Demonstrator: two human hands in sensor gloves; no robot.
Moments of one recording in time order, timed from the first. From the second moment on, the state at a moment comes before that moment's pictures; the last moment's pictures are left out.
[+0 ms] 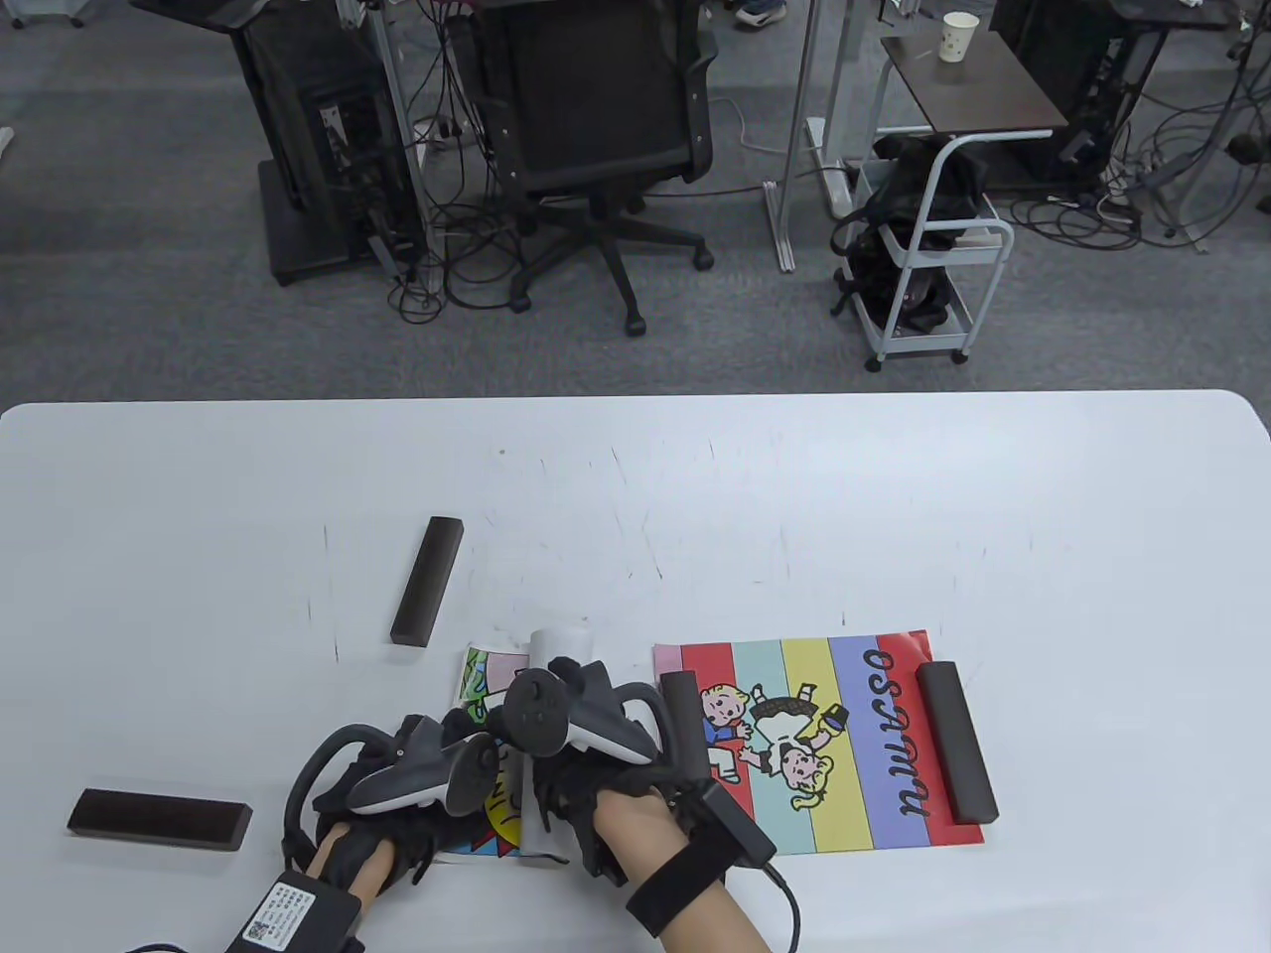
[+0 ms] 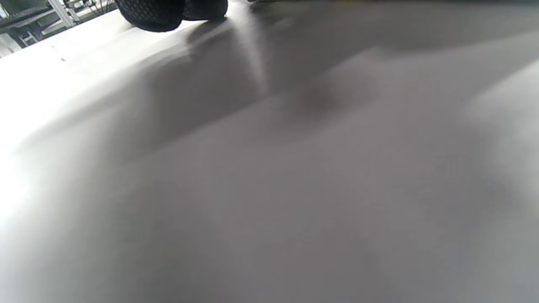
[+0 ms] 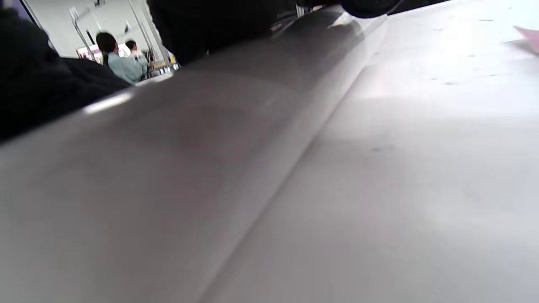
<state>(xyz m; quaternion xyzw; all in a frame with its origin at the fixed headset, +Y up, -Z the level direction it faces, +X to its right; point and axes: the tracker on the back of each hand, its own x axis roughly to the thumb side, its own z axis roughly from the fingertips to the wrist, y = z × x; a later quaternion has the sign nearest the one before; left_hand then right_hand) -0.223 -0.789 -0.294 -0.21 -0.17 -0.17 0.95 -0.068 -0.752 -0.326 0.24 0.10 0.96 0.14</state>
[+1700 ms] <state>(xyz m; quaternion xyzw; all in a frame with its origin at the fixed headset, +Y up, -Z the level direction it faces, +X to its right) -0.303 -0.783 -0.289 -0.25 -0.07 -0.19 0.95 -0.023 -0.765 -0.305 0.24 0.22 0.94 -0.13</state>
